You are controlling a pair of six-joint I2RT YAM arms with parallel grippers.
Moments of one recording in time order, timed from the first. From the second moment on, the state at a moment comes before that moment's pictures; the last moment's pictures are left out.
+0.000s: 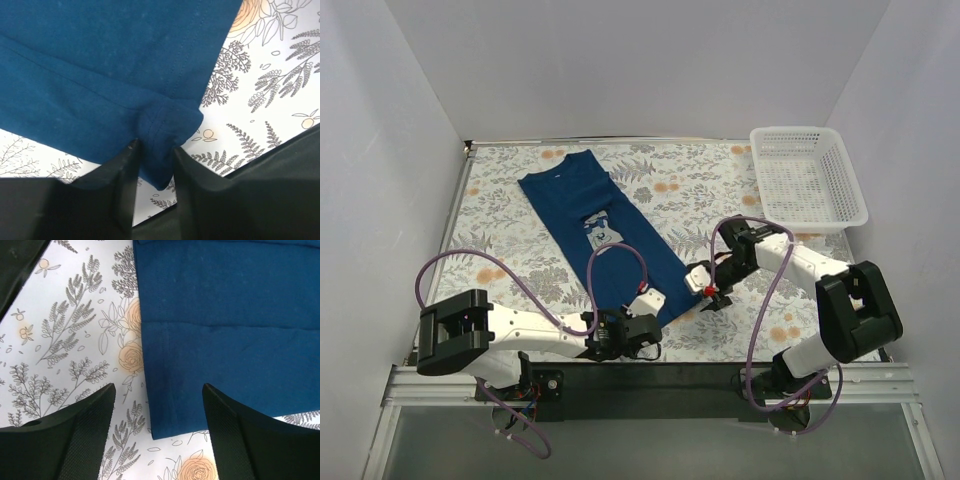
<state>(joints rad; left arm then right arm) -1.38 1.42 0.67 -0.34 -0.43 -0.65 0.44 1.46 0.83 -0.85 -0.88 -1.73</state>
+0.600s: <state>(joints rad) -1.38 1.38 0.64 -0.34 -0.40 -0.68 0.55 1.56 0.84 -0.77 -0.65 -1.65</state>
